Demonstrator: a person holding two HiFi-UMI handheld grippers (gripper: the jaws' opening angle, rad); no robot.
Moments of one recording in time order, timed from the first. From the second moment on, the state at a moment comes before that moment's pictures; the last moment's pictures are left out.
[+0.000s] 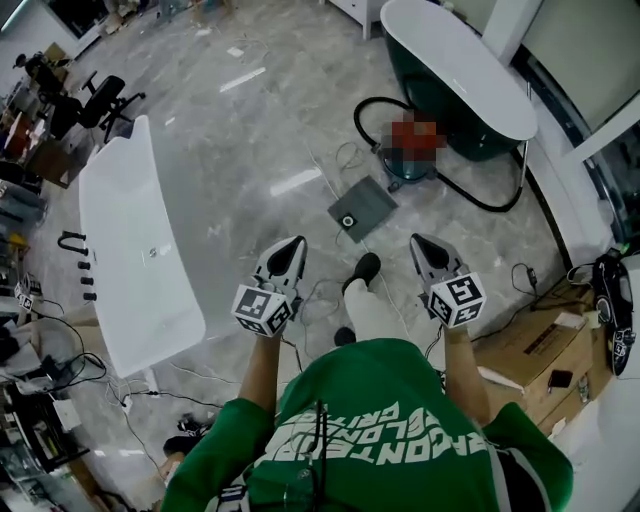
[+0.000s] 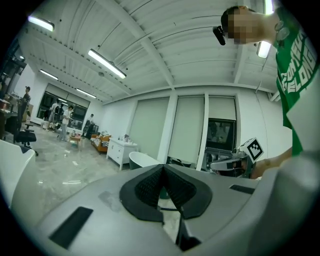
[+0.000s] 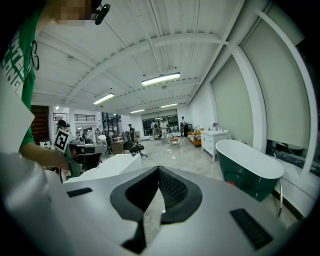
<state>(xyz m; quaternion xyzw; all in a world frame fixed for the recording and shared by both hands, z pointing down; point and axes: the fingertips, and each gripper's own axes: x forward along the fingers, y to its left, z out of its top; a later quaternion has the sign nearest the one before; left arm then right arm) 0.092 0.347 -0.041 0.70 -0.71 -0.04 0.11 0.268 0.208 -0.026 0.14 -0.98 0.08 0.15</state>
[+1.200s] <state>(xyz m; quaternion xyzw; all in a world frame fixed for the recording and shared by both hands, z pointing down) -0.042 0.029 -0.050 0.77 -0.63 -0.02 0.10 0.113 -0.067 -0.035 0.16 -0.98 0.07 0.11</state>
